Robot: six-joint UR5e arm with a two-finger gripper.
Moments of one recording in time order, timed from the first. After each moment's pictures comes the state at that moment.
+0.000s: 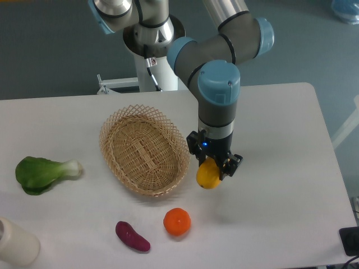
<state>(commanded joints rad) 2.44 -1.85 -1.68 -0.99 1.51 1.10</state>
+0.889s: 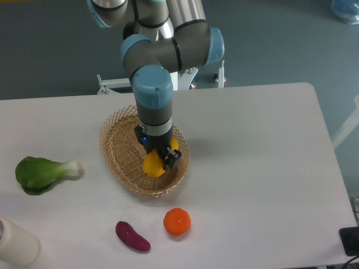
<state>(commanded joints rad) 2.26 -1.82 -1.85 -0.97 1.54 1.04</state>
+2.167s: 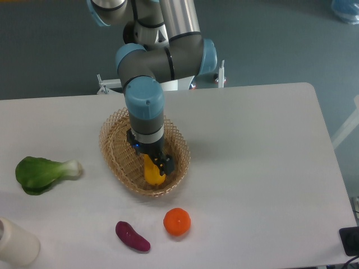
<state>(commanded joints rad) 2.31 -1.85 -1.80 -0.95 1.53 1.02</state>
